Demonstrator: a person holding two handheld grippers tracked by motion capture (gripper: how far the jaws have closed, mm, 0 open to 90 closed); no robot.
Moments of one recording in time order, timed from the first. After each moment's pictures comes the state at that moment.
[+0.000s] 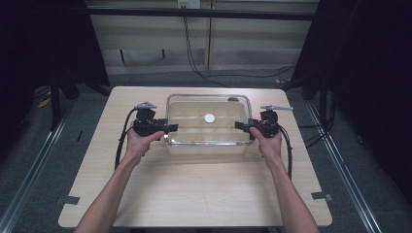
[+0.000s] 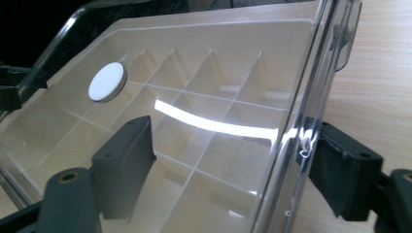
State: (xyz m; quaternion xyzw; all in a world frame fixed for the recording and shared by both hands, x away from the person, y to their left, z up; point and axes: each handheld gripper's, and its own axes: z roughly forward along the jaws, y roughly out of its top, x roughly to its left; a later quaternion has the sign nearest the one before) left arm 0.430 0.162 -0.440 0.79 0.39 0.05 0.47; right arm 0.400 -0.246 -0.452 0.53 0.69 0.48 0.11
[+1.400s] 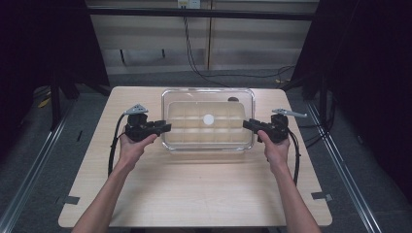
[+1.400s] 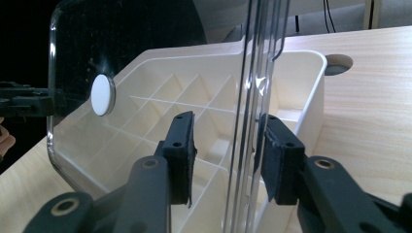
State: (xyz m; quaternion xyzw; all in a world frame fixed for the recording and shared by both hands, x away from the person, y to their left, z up) left arm 0.404 0.183 -0.427 0.77 0.36 0.08 0.51; right arm 0.369 -0.263 -0.438 0.51 0.66 0.54 0.12
